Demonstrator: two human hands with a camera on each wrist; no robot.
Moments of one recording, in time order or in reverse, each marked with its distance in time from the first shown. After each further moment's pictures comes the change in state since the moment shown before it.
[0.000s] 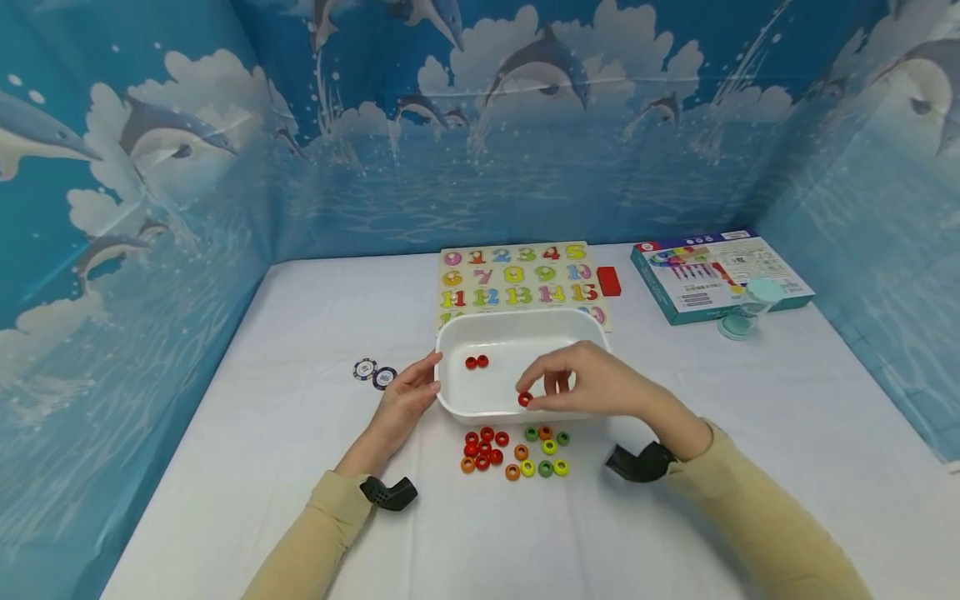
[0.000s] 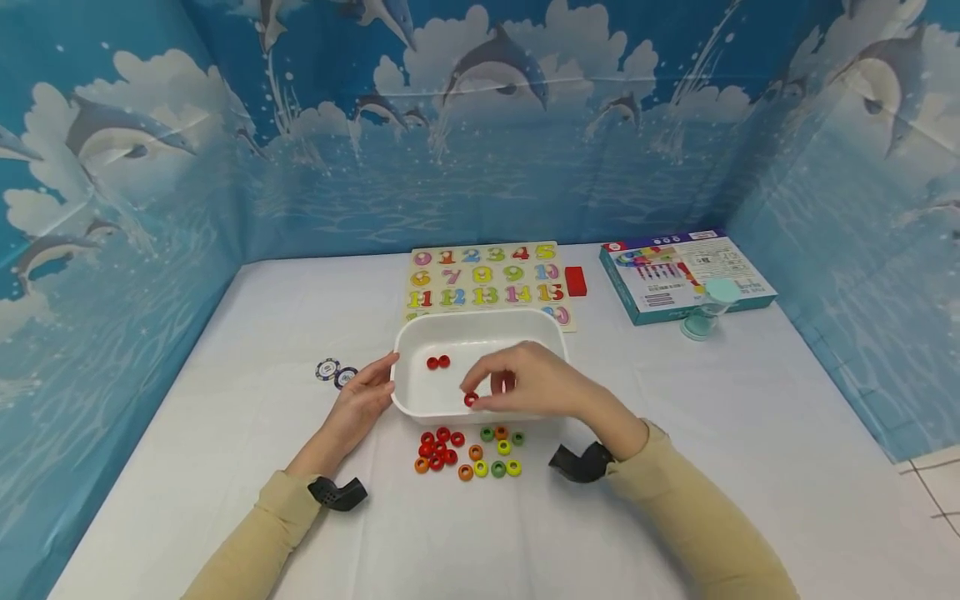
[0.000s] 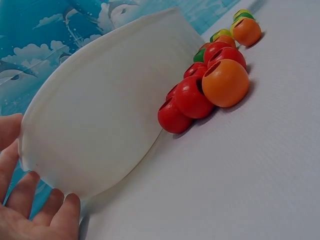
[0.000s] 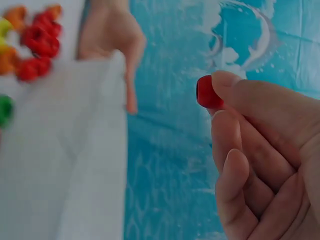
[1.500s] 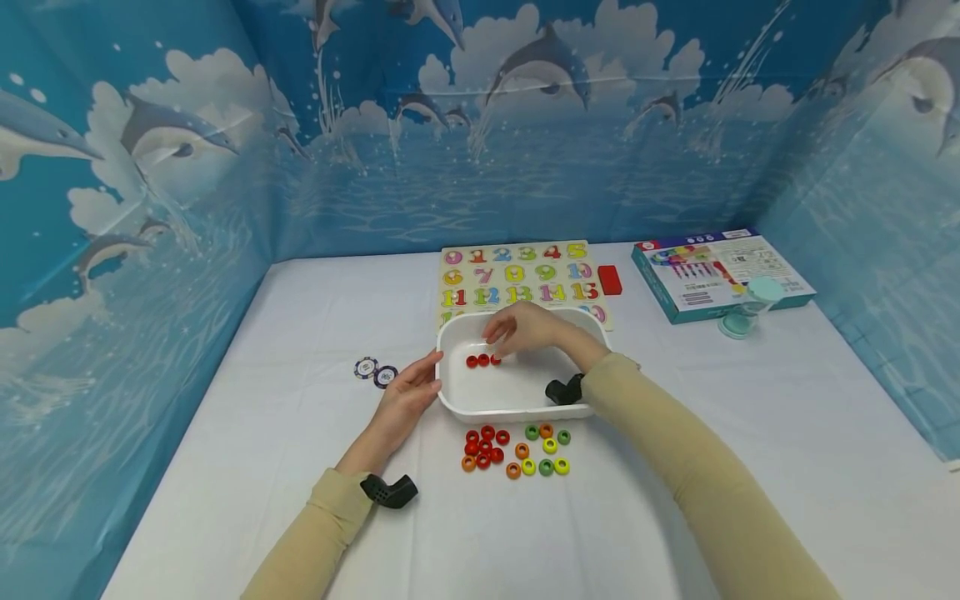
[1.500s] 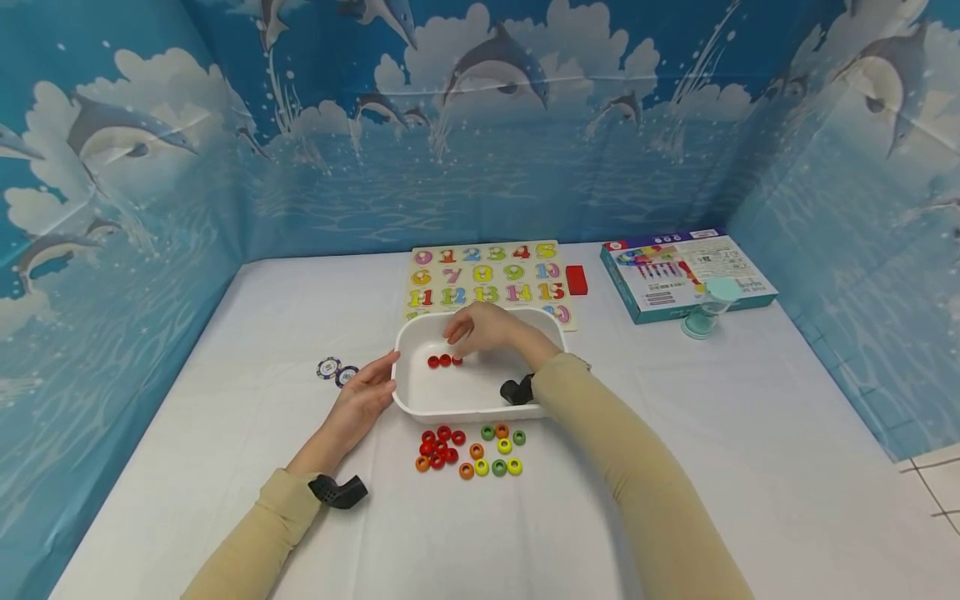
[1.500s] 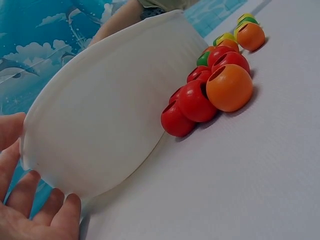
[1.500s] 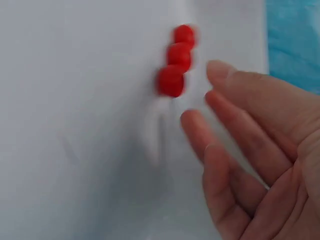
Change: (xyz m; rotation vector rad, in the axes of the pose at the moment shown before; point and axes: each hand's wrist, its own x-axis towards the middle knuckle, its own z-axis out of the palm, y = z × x) left_hand 0.001 0.001 0.000 0.011 0.012 -0.008; right_hand 0.106 0.098 0.008 0.060 -0.109 0.393
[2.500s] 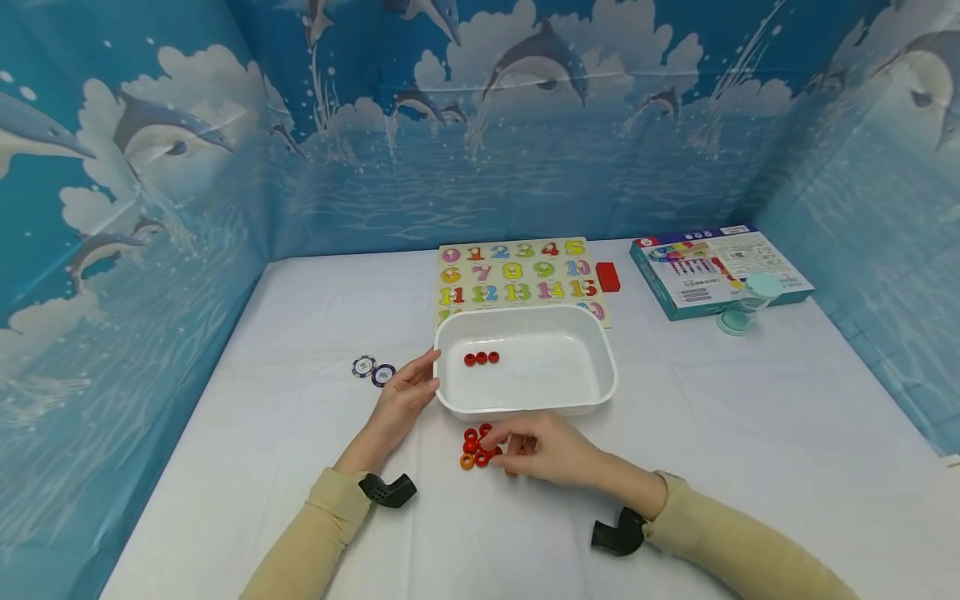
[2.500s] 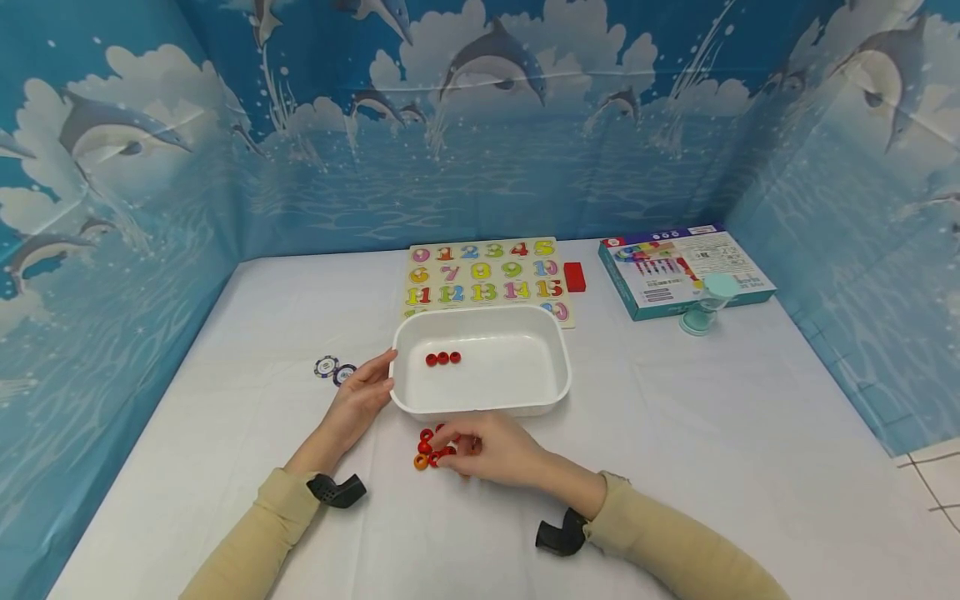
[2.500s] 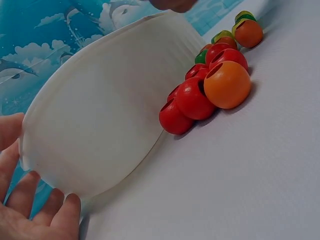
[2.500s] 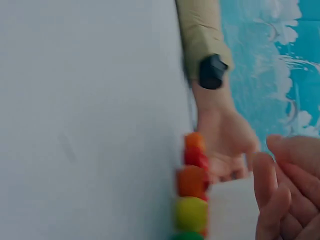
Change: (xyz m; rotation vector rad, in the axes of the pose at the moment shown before) left_hand 0.000 0.000 0.000 -0.003 -0.008 0.019; right_hand -0.129 -0.032 0.106 0.145 0.181 -0.348
